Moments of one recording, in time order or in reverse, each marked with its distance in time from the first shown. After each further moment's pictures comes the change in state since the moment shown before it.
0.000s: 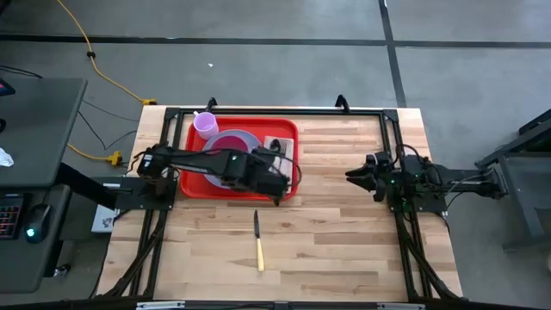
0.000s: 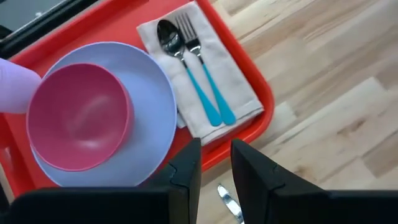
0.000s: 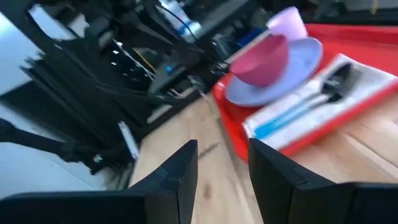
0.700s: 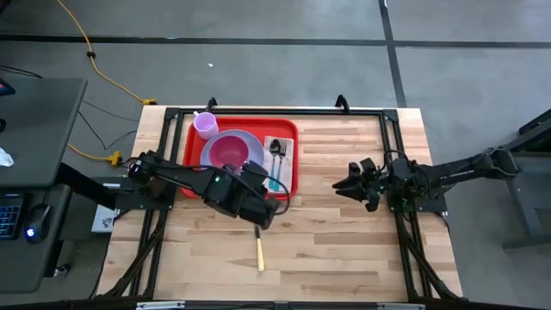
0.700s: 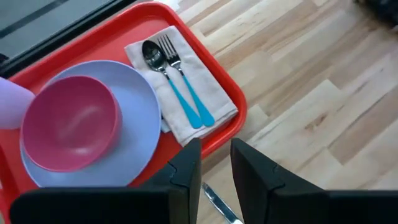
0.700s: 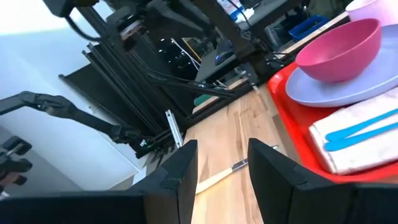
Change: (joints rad) left arm -0.165 -0.040 -0.002 0.000 -0.143 -0.081; right arm 0.127 0.455 0.000 0.556 -0.076 -0.001
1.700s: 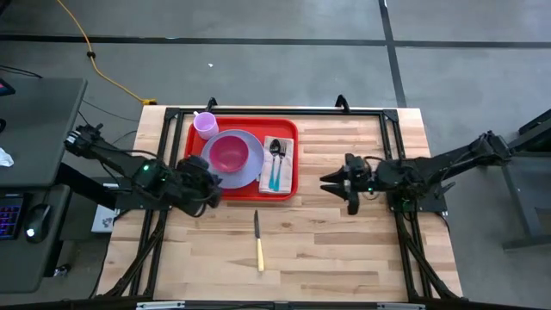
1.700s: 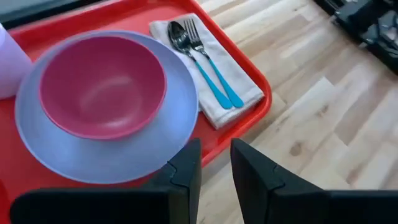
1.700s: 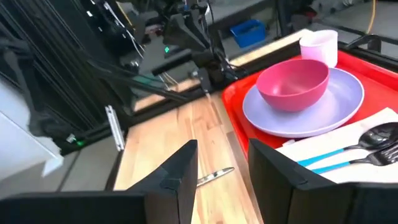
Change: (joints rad) left arm -0.111 -0.804 -1.038 0.485 -0.068 -0.051; right arm 0.170 0.296 0.473 -0.392 0.366 -0.165
